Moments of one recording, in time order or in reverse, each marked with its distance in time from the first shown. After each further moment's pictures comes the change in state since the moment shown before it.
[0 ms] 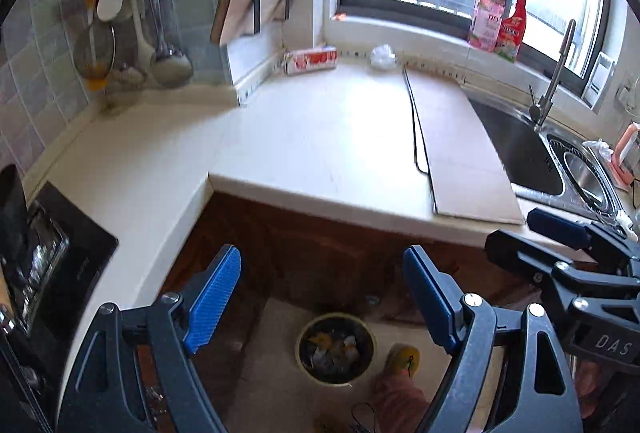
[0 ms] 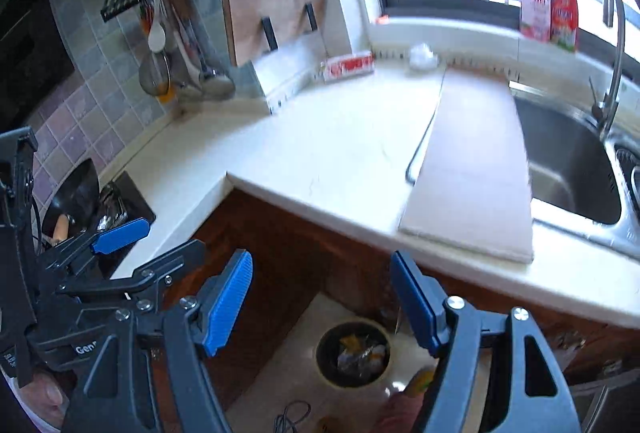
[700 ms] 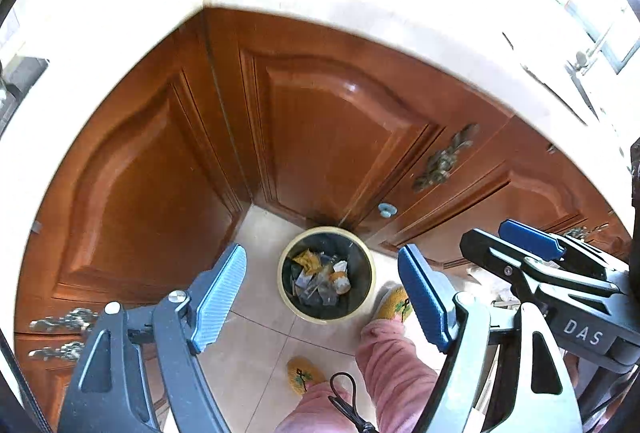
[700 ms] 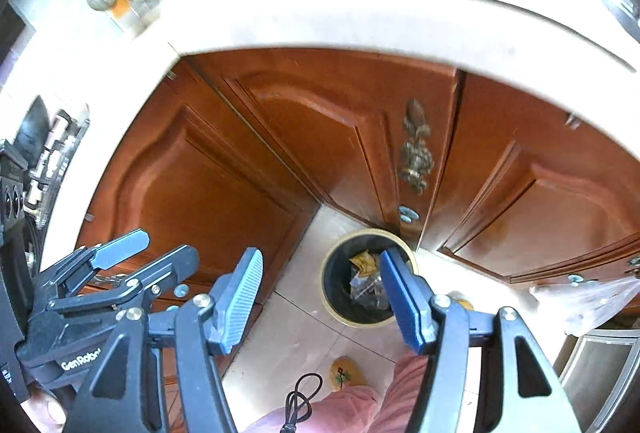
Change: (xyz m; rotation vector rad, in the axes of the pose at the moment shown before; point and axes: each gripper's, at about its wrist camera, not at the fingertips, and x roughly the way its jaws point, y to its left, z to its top) left arm 0.128 0.027 -0.136 -0.151 0.294 -0.039; right arm 0.142 -0.022 -0.116 0.099 0.323 0.042
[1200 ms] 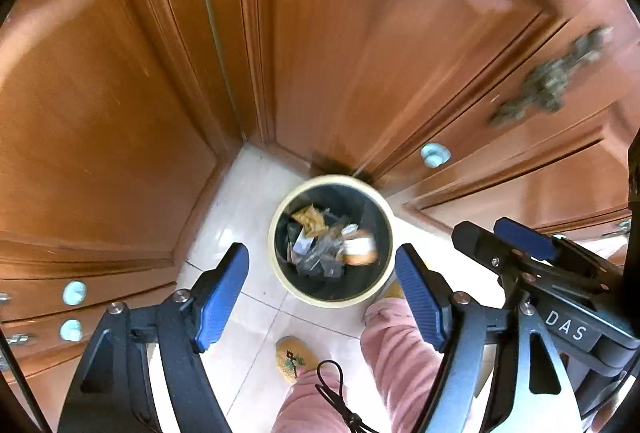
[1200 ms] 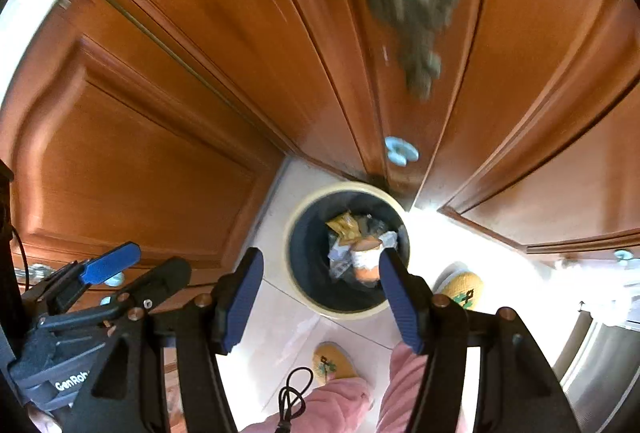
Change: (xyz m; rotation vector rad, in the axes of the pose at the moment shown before) left arm 0.152 0.025 -0.046 -0.071 0.162 -0.004; right arm 0.143 -0.048 -0.031 0.052 0.157 -0.050
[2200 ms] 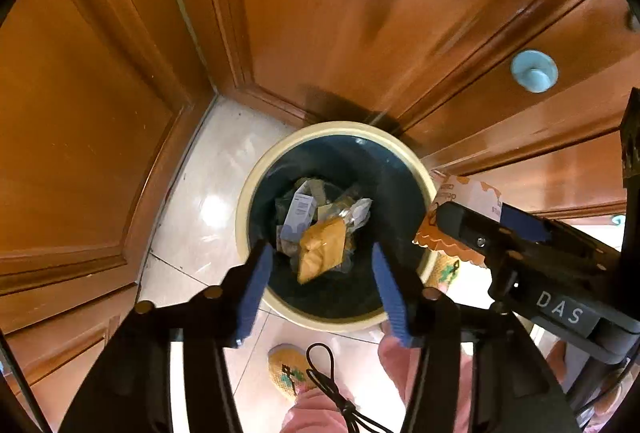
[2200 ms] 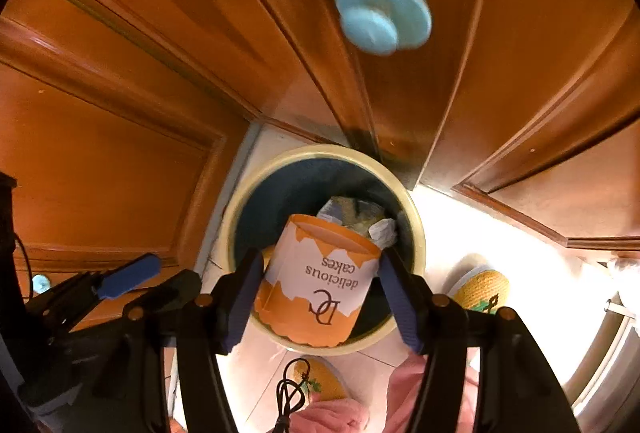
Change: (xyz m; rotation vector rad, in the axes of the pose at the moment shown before) left arm 0.188 0.001 -0.031 0.009 0.126 -0.012; right arm 0.162 -0.059 -0.018 0.036 0.095 -0.013
